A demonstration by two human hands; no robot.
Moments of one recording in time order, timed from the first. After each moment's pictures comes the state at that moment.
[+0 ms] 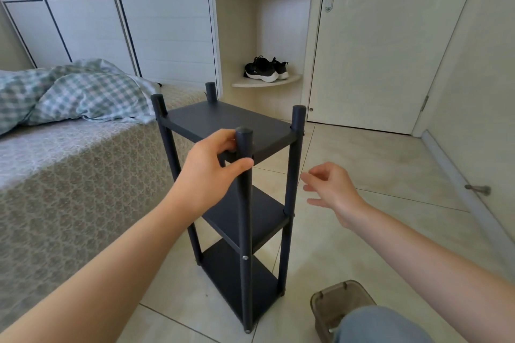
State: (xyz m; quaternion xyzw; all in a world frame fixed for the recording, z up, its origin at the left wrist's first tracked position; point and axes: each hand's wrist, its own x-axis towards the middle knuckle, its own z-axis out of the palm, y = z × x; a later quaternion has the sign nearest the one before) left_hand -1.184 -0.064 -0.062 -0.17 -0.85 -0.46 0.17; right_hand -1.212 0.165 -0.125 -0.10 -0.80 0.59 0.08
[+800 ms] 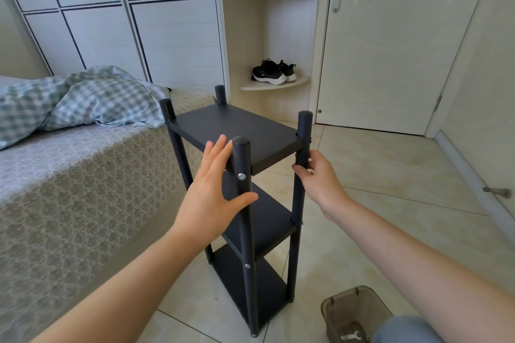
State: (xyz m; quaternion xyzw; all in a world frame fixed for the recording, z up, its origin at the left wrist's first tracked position) left_hand -1.176 -0.076 -0.101 -0.16 -0.90 -0.37 0.18; right_hand -1.237 0.129 -0.119 -0.04 -0.82 0.56 0.12
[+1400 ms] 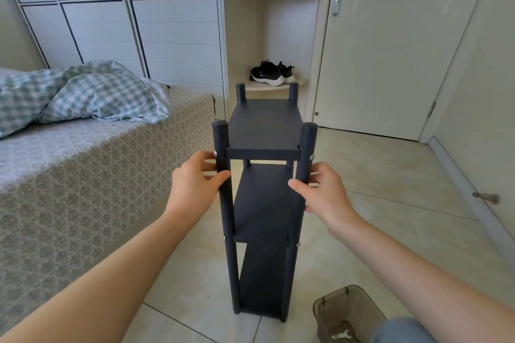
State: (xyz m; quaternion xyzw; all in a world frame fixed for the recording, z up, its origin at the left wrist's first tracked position) left_hand -1.200 -0.087 -0.106 0.00 -0.85 -0.50 0.17; right_hand -1.196 0.139 -0.125 -0.06 -0.80 0.58 0.12
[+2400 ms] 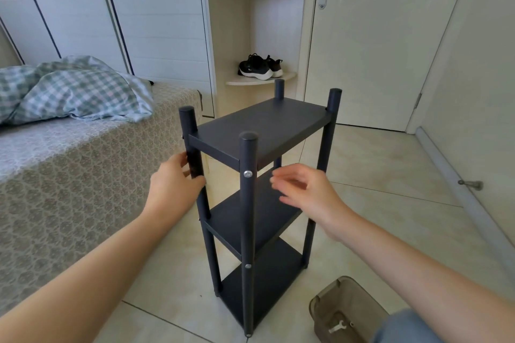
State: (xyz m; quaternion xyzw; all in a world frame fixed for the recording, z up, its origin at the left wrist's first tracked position) left_hand -1.197 -0.085 -0.098 0.06 -0.88 -0.46 0.13; right_hand -1.184 0.144 -0.123 0.05 -0.80 0.60 0.05
